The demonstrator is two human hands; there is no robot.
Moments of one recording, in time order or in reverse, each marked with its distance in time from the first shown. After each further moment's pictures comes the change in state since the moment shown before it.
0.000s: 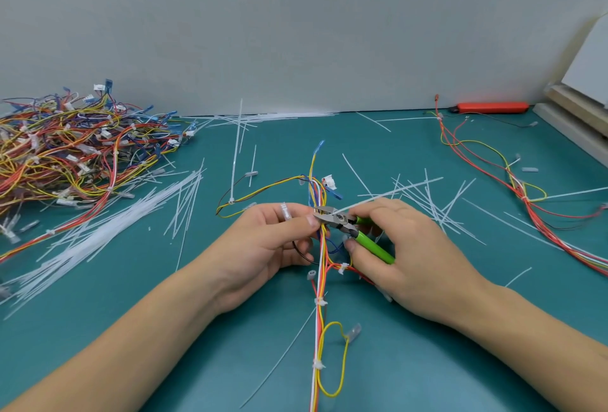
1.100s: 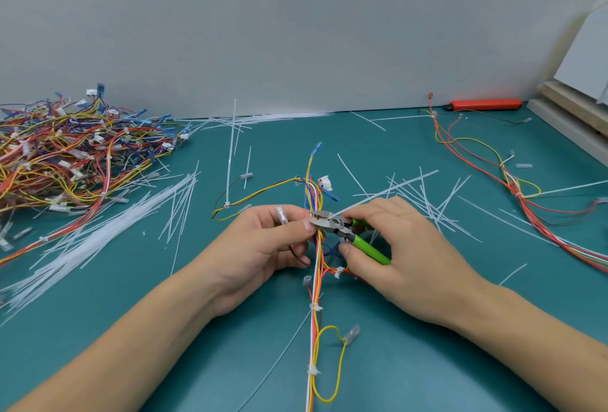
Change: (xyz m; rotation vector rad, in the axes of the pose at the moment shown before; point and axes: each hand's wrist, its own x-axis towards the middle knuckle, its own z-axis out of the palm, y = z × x) left_hand -0.001 0.002 0.004 -0.002 0.003 0.005; right_hand -0.003 -0.004 -0.005 -0.005 -0.024 0.028
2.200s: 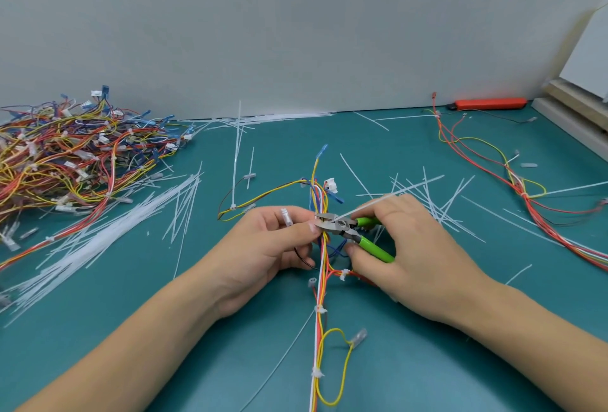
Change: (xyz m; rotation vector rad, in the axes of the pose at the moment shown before) left_hand 0.001 -0.002 -0.001 0.062 0.012 0.006; right_hand 0.002 0.010 0.003 -0.035 0.007 0.035
